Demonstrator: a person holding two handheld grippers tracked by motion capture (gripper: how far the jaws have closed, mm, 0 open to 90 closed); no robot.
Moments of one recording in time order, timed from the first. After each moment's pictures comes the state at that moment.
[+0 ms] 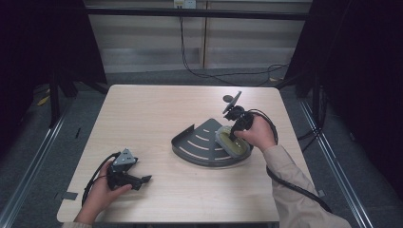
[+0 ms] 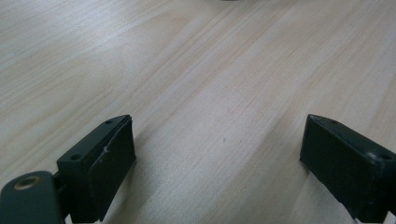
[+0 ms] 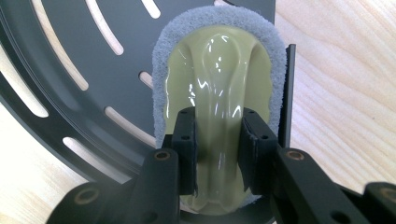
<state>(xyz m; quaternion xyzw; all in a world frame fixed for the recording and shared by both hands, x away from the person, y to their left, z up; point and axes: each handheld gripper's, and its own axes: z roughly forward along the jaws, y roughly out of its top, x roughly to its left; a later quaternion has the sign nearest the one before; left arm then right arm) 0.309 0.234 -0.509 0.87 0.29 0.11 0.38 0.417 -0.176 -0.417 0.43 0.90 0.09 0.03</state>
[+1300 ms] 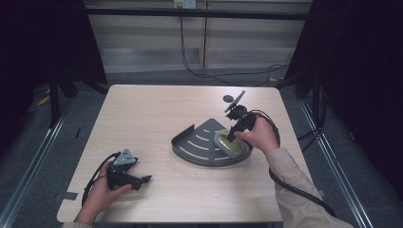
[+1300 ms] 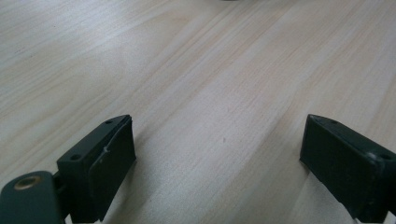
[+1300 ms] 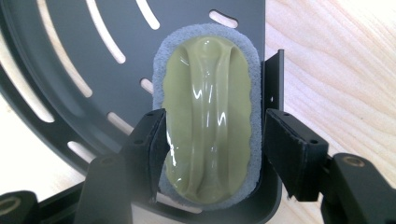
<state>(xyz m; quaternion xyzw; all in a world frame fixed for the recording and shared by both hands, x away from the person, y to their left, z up) 0.309 0.235 -0.509 0.87 0.29 0.11 0.38 0.410 -0.181 -0.410 0.44 0.89 0.12 0.05</state>
